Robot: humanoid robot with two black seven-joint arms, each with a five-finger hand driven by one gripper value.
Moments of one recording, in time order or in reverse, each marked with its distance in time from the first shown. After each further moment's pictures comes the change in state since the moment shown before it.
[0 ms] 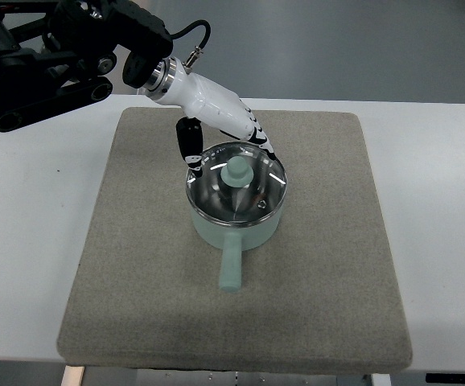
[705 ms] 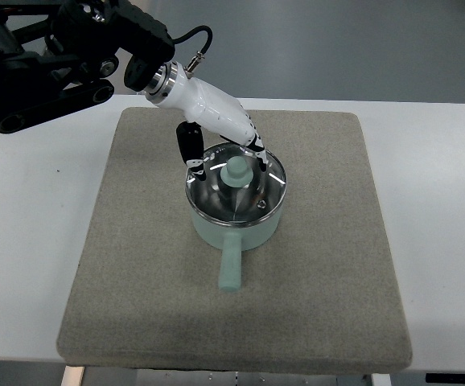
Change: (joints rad) left arm 0.008 -0.008 0.004 0.012 0.027 0.001 -0.033; right arm 0.000 0.000 0.000 0.000 0.000 0.000 0.000
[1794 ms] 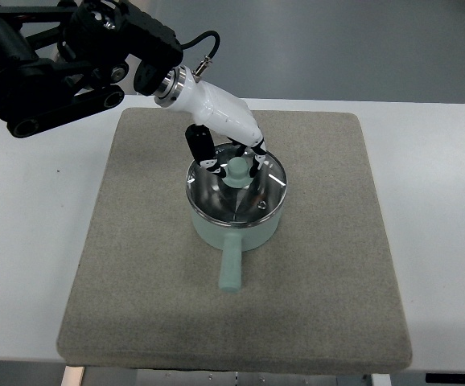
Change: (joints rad) left arm 0.022 -0.040 -0.005 0.035 0.005 0.009 0.002; right arm 0.000 0.000 0.001 0.000 0.000 0.000 0.000
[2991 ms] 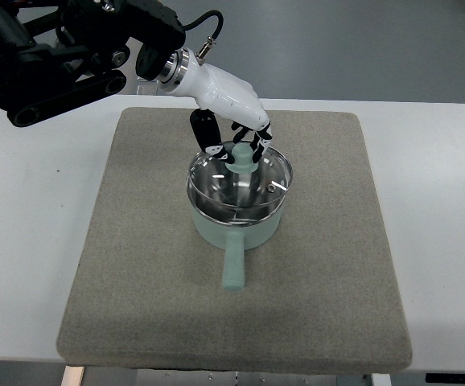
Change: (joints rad) left arm -0.022 -0.003 -0.049 0.018 0.007 0.006 0.009; right arm 0.000 0.000 0.000 0.000 0.000 0.000 0.000
